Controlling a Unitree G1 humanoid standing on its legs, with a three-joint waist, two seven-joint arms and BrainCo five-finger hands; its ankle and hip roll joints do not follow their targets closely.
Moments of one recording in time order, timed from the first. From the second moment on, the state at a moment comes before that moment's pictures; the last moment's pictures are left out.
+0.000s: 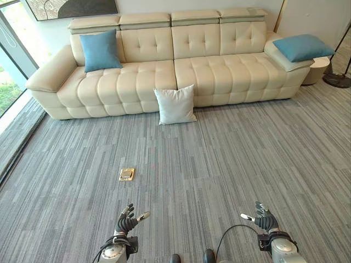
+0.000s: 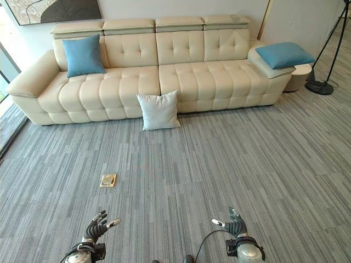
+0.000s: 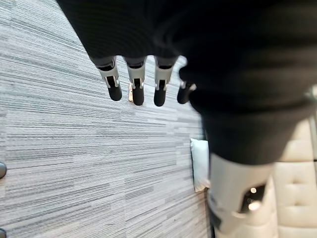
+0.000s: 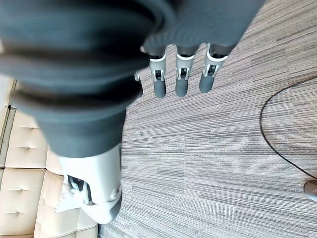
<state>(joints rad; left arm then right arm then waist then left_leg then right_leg) 0.18 0.27 -0.15 0.57 -0.33 -0.06 0.16 0.10 -0.32 0.14 0.62 0.20 -0.05 -0.14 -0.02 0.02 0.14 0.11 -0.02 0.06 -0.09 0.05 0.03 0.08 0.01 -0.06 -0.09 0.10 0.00</state>
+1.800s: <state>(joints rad) 0.10 0.28 -0.20 0.55 -0.29 -0.05 0.20 0.03 -0.31 0.15 0.62 0.22 -0.07 -0.19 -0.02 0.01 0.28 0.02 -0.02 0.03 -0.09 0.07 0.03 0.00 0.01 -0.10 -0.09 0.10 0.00</state>
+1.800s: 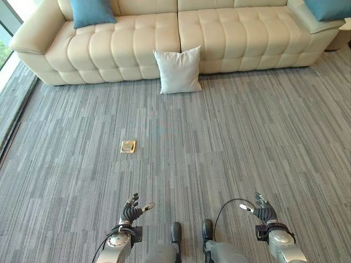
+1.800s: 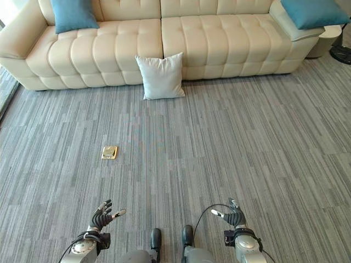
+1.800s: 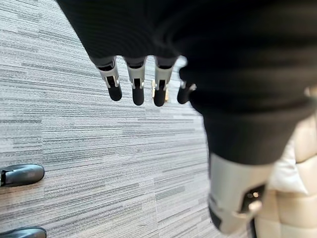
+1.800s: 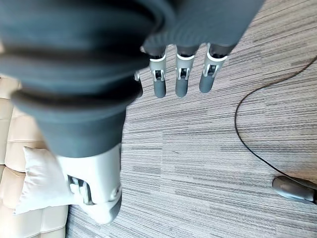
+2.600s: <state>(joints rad) 0.06 0.31 -0.17 0.60 -0.30 -0.04 0.24 0.05 -0.29 0.14 0.66 0.17 -0.01 -0.22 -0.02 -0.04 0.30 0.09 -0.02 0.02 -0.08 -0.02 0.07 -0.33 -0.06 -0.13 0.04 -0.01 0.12</state>
